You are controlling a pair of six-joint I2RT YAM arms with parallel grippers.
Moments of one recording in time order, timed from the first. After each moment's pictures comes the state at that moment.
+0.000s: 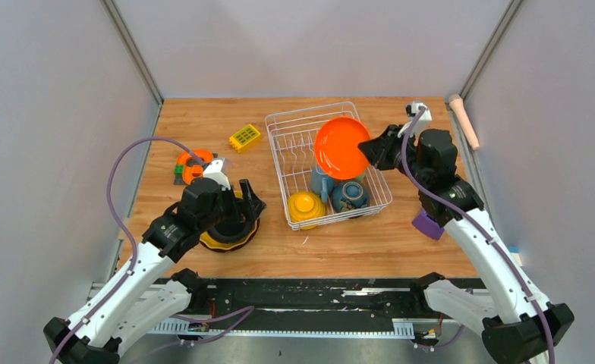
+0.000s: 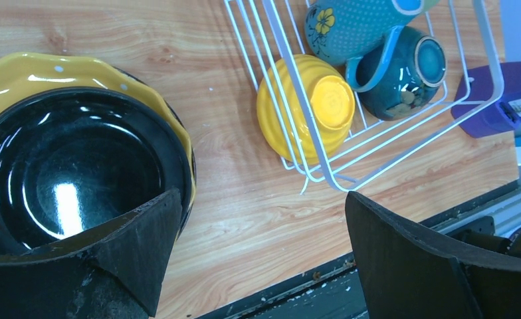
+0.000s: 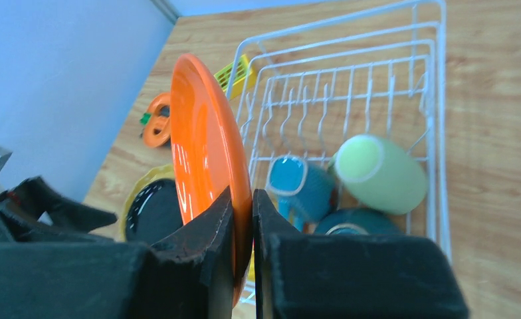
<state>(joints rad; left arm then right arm) -0.58 0.74 0.73 -0.56 -0.03 -0.60 0.39 1.03 1.11 -0.29 -0.13 0.42</state>
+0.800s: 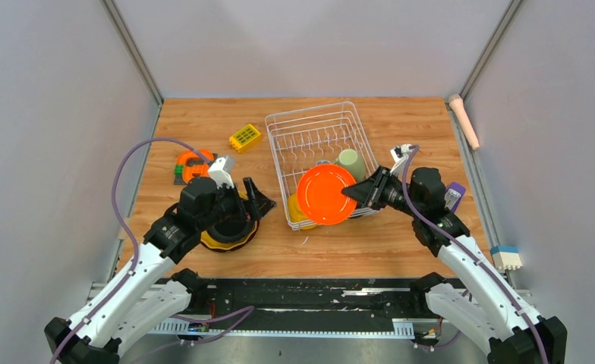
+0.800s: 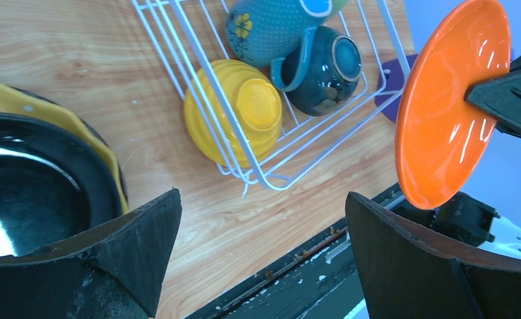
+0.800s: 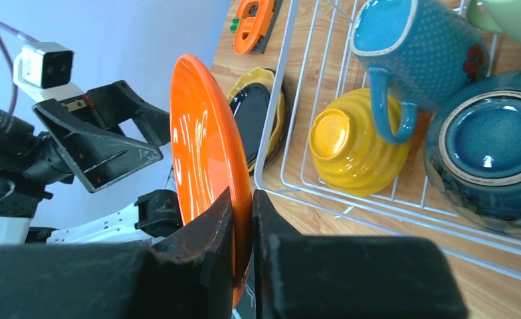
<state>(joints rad) -0.58 0.71 0.71 -0.44 0.11 -0.65 0.39 0.82 0.63 -0.07 -0.49 0.81</state>
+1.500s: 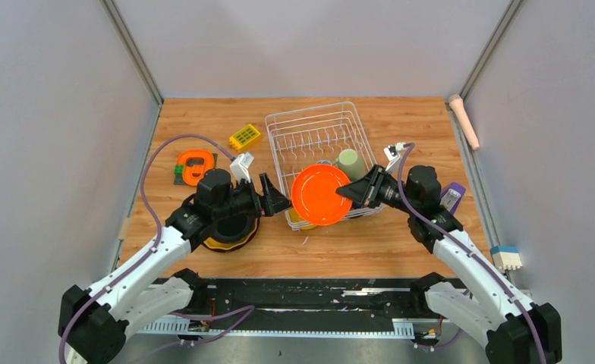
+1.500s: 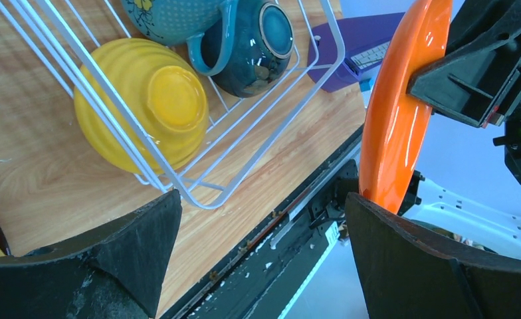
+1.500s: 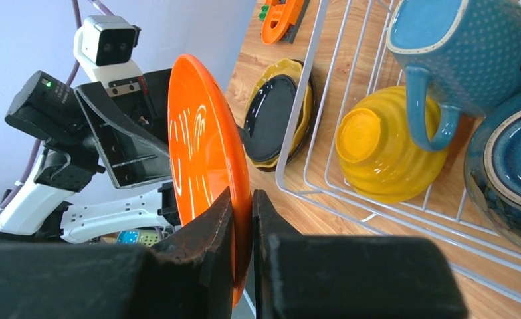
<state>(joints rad) -0.57 0.90 0.66 -0.16 0.38 -0.77 0.39 0.88 0.60 0.07 -0.59 0.88</state>
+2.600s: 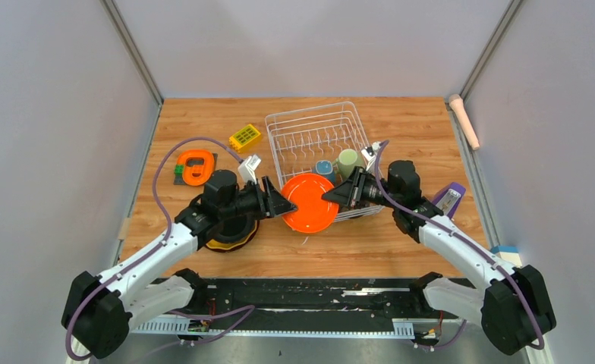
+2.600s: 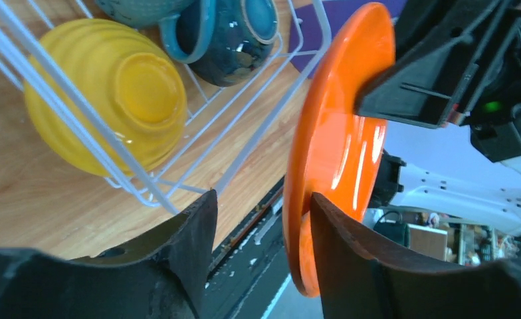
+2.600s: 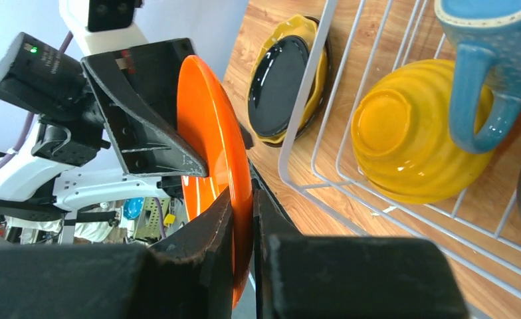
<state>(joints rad) -0.57 0.97 0.60 -0.03 0.45 -0.83 0.47 1.08 0.62 0.21 -0.67 0.89</state>
